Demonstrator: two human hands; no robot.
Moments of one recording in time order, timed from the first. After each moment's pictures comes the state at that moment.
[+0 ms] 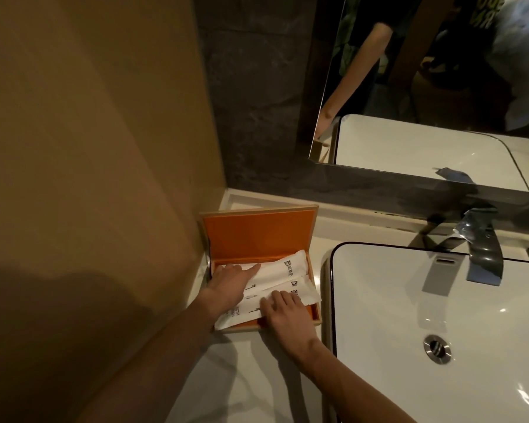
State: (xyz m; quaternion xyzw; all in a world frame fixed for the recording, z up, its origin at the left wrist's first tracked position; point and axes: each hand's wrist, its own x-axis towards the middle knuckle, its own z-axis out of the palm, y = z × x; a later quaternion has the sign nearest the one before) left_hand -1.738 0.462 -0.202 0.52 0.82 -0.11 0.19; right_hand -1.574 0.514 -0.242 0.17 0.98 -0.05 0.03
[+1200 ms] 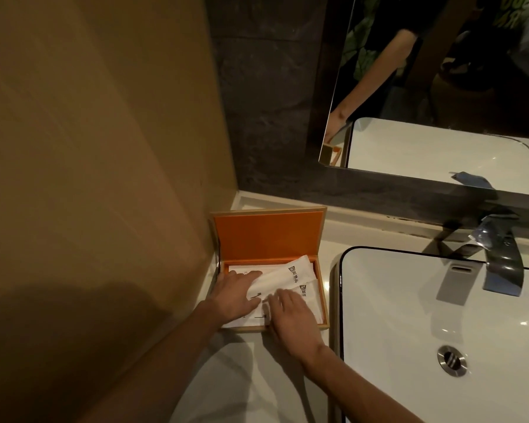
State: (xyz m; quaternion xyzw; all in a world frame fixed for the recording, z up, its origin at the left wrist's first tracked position) left_hand -1.736 0.438 -0.210 0.47 0.85 0.02 0.24; right_hand -1.575 0.513 -0.229 0.18 0.97 -0.15 0.03
